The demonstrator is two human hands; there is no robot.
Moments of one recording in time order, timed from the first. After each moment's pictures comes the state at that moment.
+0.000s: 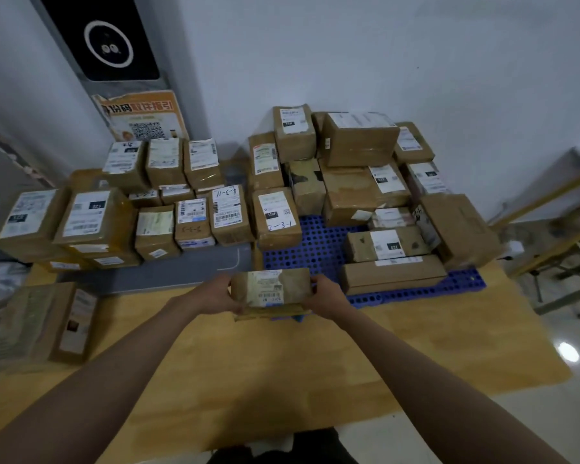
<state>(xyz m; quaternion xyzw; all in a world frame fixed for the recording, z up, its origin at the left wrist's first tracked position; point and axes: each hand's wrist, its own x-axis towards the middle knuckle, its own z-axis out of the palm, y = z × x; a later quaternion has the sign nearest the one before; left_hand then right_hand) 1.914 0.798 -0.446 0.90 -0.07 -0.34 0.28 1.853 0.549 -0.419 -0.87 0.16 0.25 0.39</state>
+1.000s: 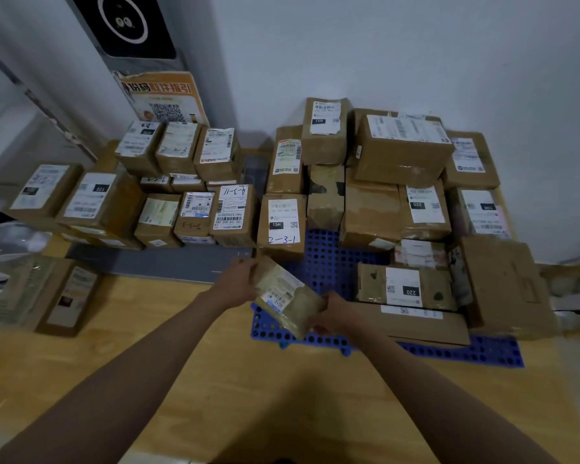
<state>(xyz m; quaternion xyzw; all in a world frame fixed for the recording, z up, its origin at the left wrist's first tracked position) 1.966 0.700 -0.458 0.93 0.04 -0.26 0.25 1.935 0.465 -0.457 -0.80 0.13 0.42 0.41</state>
